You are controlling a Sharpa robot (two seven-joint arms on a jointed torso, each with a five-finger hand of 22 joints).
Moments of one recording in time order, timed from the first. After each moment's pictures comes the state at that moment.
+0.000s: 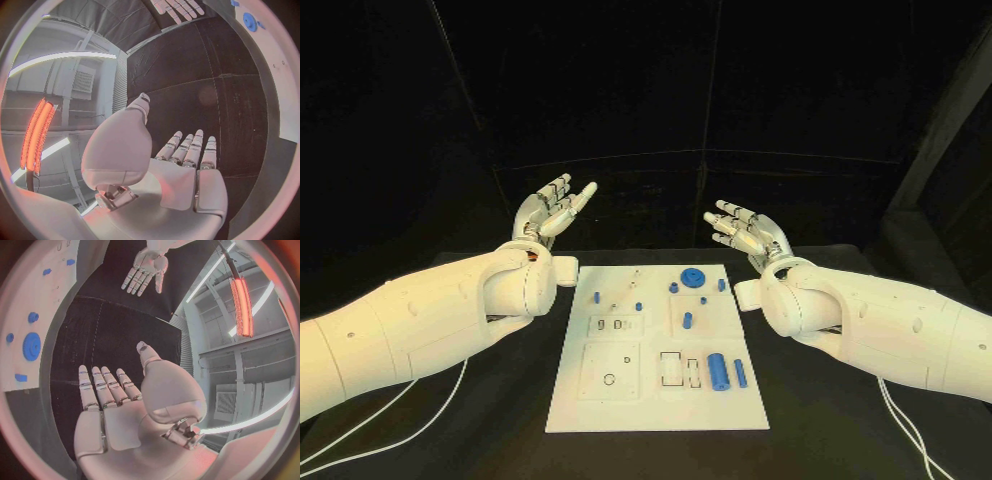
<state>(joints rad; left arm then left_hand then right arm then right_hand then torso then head) 1.17 -0.70 -0.03 1.31 0.04 -0.60 0.51 1.23 -0.14 0.09 0.28 0.08 0.28 0.14 0.03 0.03 0.20 0.17 0.02 0.03 0.31 0.16 0.04 0.04 0.16 0.12 0.27 0.02 0.02 1.09 -0.71 -0.01 1.35 -0.16 -0.53 0.41 1.16 0.14 -0.04 -0.03 0.33 0.35 0.15 0.03 0.04 0.44 0.23 0.04 0.04 0.42 0.22 0.03 0.04 0.09 0.42 0.28 0.04 0.04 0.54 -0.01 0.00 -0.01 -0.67</state>
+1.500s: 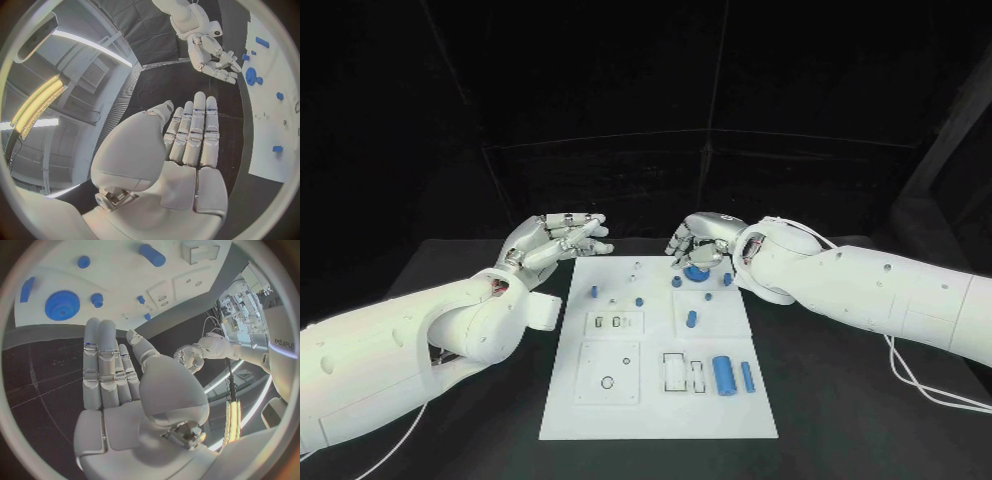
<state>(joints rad) 1.17 -0.85 -0.04 1.57 -0.02 -0.28 0.47 1.43 -0.02 0.35 0.19 0.08 0.89 0.23 0.13 0.07 1.00 0.17 0.22 0.08 1.06 0.11 0.37 0.30 0.18 0.96 0.23 0.18 0.07 1.22 -0.65 -0.02 1.25 -1.46 -0.24 0.03 1.28 0.05 0.11 -0.26 0.24 1.01 0.17 0.07 0.07 1.17 0.09 0.07 0.07 1.46 0.01 0.64 0.40 0.18 1.27 0.08 0.61 0.31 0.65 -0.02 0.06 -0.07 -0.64</state>
